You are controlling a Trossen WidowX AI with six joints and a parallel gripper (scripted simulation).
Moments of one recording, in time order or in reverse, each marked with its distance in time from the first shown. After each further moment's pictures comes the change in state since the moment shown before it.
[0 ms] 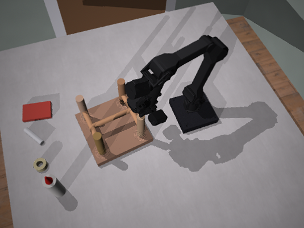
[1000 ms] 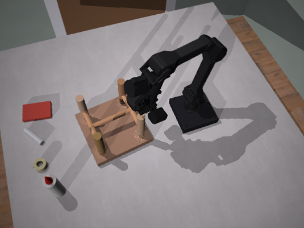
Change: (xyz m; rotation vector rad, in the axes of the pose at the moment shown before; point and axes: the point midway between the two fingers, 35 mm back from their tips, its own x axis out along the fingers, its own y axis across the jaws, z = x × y) arm -0.013 -0.001 0.003 0.000 0.023 -0.007
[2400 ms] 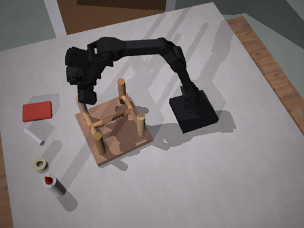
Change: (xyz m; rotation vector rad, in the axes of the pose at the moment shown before) arm 0.021 -0.184 0.154 0.383 -0.228 -0.167
